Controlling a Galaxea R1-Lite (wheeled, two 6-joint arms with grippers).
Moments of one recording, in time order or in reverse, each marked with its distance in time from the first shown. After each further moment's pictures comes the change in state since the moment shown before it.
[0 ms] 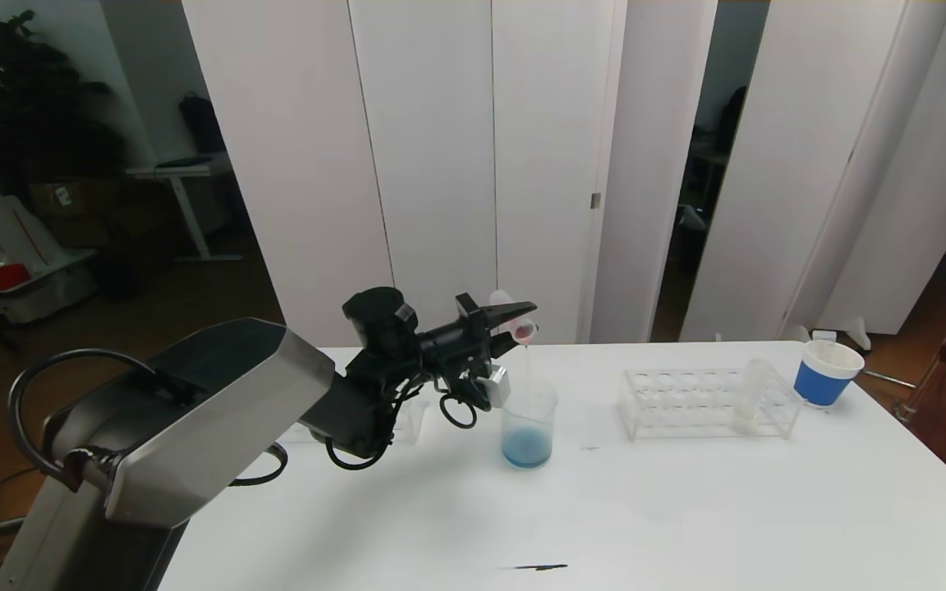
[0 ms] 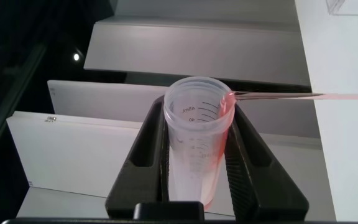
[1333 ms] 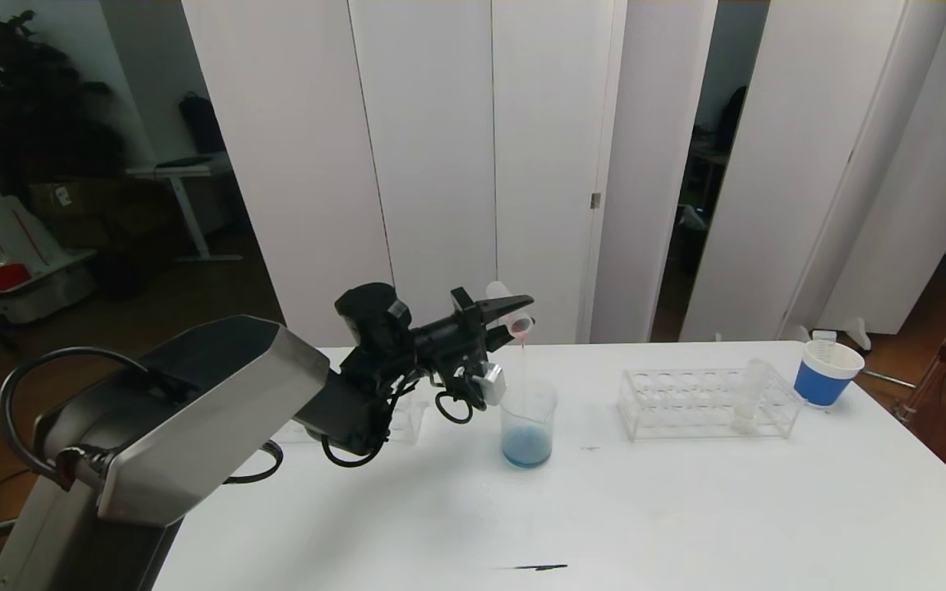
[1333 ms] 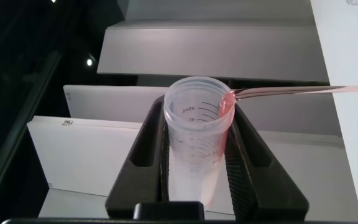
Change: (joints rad) left arm 0.010 -0.009 0.001 -0.031 -0.011 0.032; right arm 0.000 0.000 0.000 0.000 0.000 0.000
